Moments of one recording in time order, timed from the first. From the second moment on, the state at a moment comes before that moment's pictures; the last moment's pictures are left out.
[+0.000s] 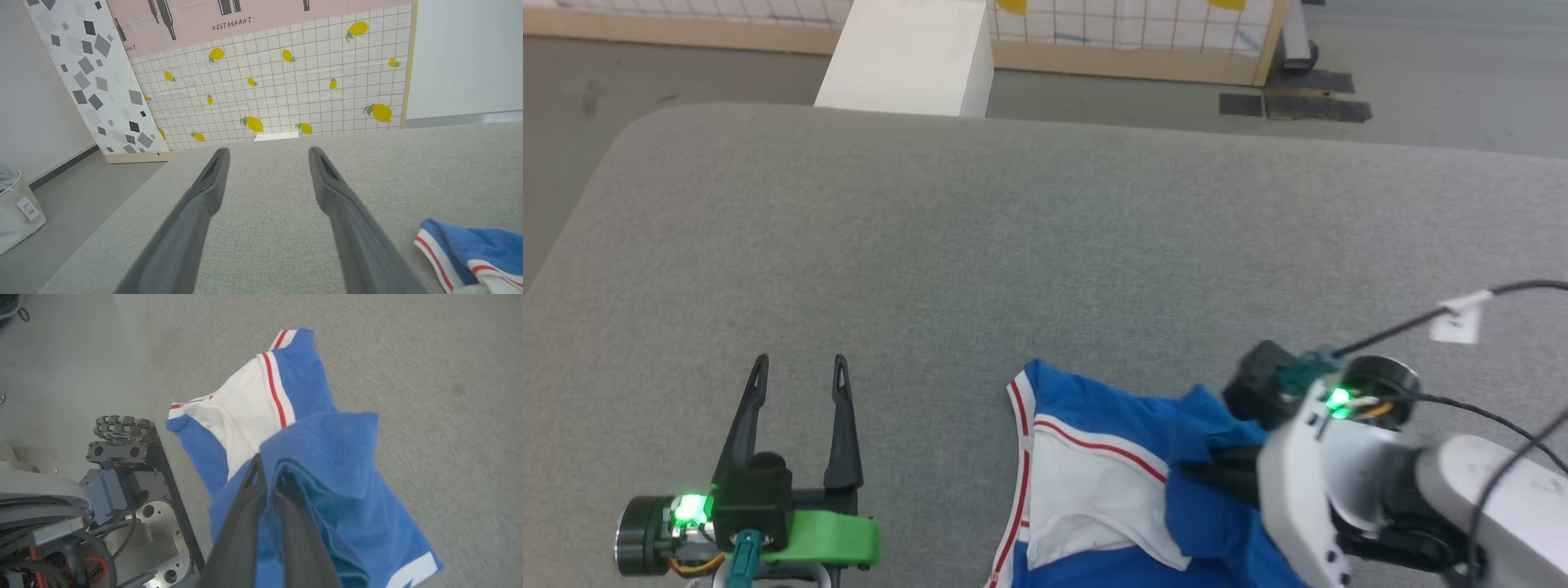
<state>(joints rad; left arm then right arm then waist) 0.06 0.15 -0.10 -0.11 -0.01 0.14 -0.26 -0.50 -0.70 0.86 -0.21 0.87 0.13 0.67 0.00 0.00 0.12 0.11</state>
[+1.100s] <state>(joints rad) -0.02 0.14 -0.11 -0.07 -0.01 0.14 -0.26 -0.86 -0.52 1.25 0.19 0.94 0.13 0.29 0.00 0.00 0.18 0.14</state>
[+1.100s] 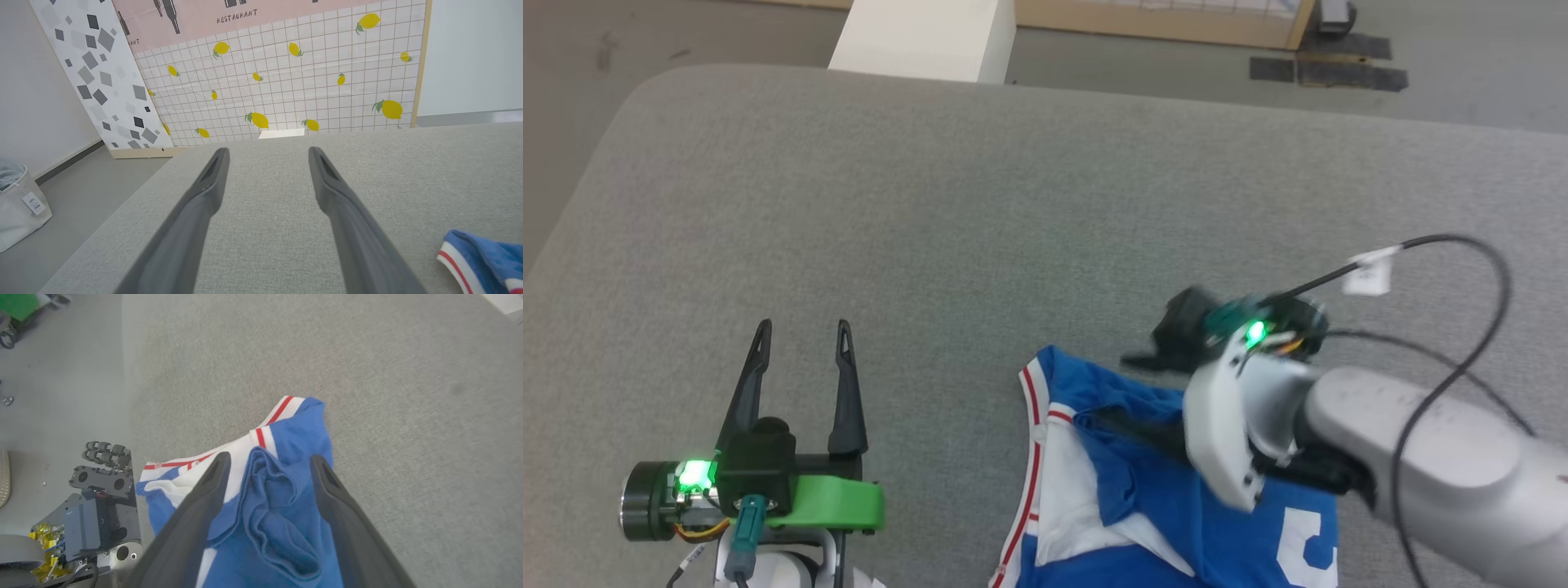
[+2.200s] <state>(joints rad) 0.06 0.14 -0.02 -0.09 -0.05 0.08 -0.26 -0.13 -0.15 0.01 0.04 0.19 0.13 -0.26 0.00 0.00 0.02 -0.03</state>
